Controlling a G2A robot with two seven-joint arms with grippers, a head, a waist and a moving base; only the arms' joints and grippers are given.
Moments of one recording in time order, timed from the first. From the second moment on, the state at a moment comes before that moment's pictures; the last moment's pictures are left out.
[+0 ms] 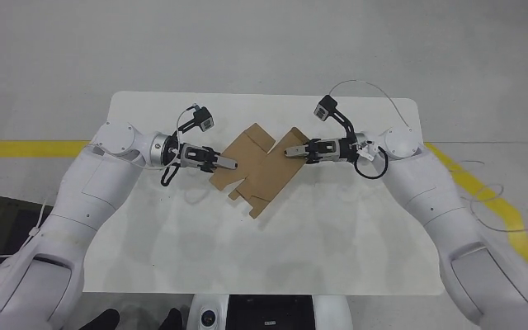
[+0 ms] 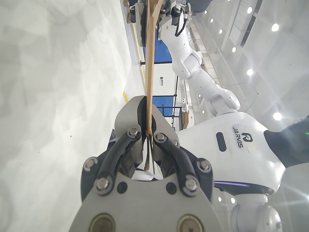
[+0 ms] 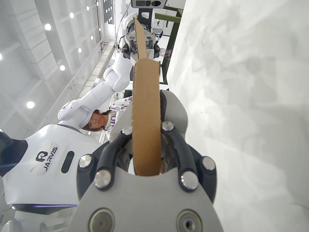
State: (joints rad) left arm 0.59 -0.98 -0.86 -1.05 -0.69 -0.33 -1.49; right arm -0.50 -1.19 0.74 -0.85 0.73 -0.47 1.35
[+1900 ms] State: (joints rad) left arm 0.74 -1.01 -1.02 -1.06 -0.87 -0.34 -1.16; right arm -0.66 -1.18 0.94 -1.06 0.52 -0.38 0.96
